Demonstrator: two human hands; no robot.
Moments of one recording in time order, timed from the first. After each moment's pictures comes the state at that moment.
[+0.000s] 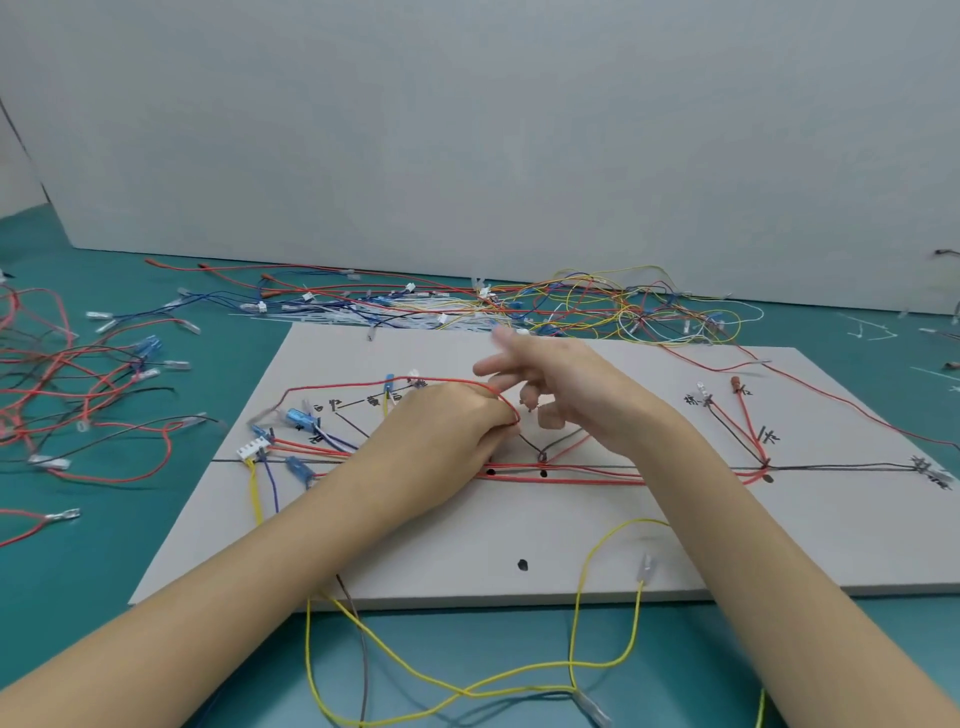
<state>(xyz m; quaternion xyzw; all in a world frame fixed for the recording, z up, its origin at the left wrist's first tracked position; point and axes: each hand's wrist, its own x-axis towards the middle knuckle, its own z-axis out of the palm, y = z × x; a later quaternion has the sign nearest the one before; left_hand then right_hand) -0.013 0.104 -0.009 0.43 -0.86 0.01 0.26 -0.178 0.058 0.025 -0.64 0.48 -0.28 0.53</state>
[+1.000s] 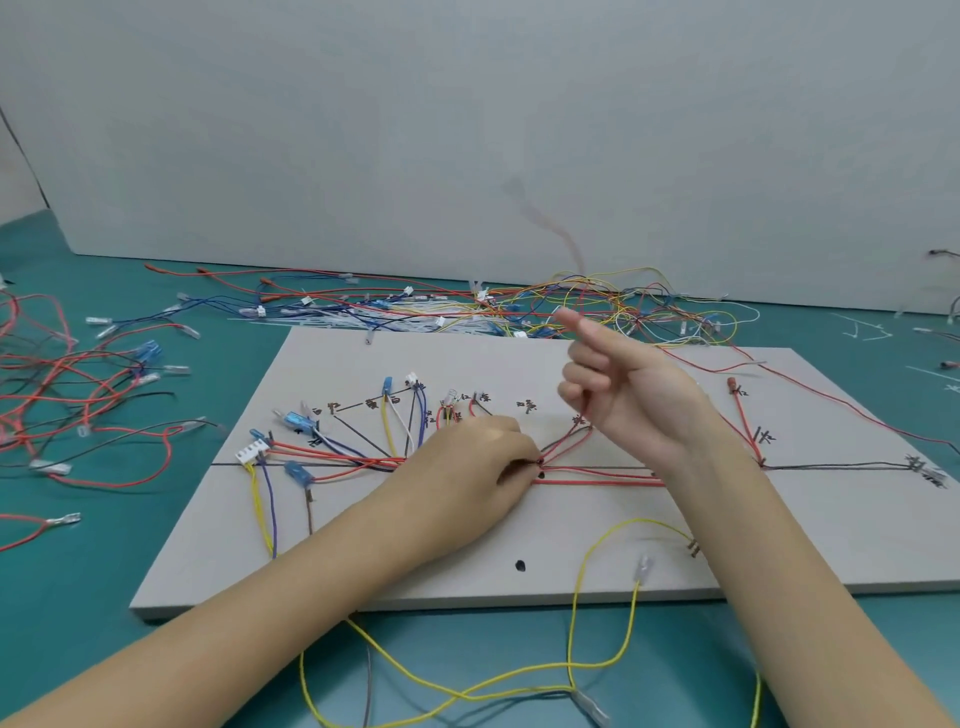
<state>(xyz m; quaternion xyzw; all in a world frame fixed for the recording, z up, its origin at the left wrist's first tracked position) -0.031 0.121 -0.020 0.41 -0.87 -0.08 0.27 -0.208 0.076 0.027 -0.39 0.29 -0.50 0.72</state>
